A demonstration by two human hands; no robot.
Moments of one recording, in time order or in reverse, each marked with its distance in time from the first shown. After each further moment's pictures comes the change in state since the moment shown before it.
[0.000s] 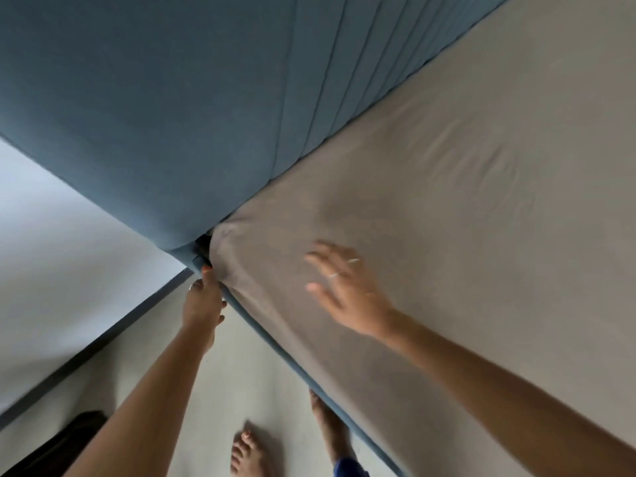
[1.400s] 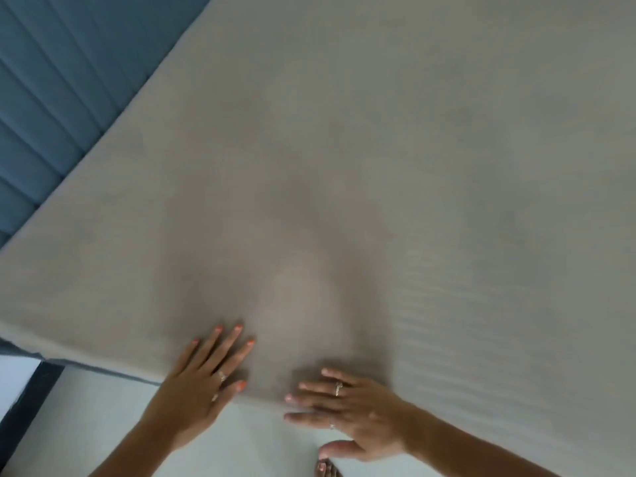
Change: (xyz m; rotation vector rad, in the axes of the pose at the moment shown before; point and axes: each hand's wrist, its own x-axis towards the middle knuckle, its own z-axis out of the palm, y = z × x) left_hand -0.230 -0.149 0.182 1.717 -0.429 1.511; right_hand -0.463 0.022 -0.044 -0.246 -0.184 -0.029
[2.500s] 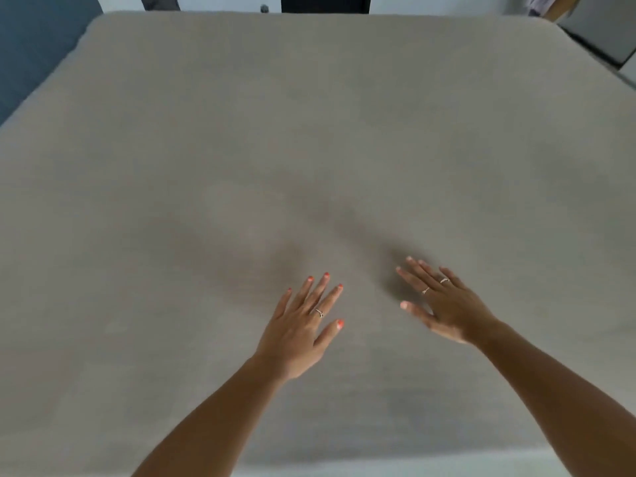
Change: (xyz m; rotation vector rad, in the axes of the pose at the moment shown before) left_hand 0.227 0.323 -0.039 -0.186 0.074 0.266; right_hand -0.324 0.183 -0.034 0.000 -0.056 1.077
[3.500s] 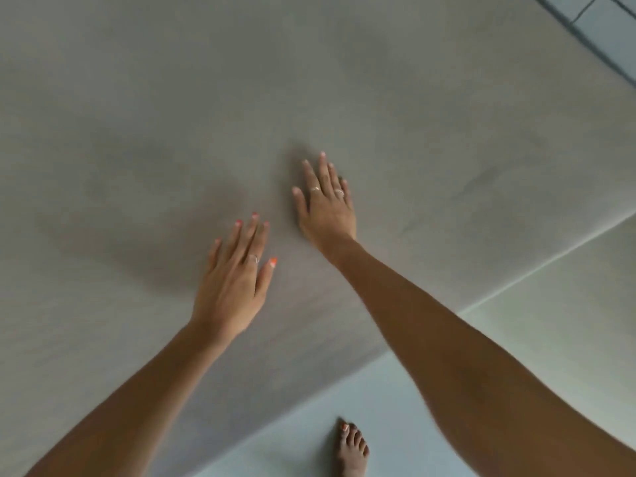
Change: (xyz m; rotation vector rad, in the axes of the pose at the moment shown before) left_hand 0.134 0.195 0.075 0.040 -0.014 0.196; right_hand -0.018 0.135 0.023 0.474 0.219 0.645
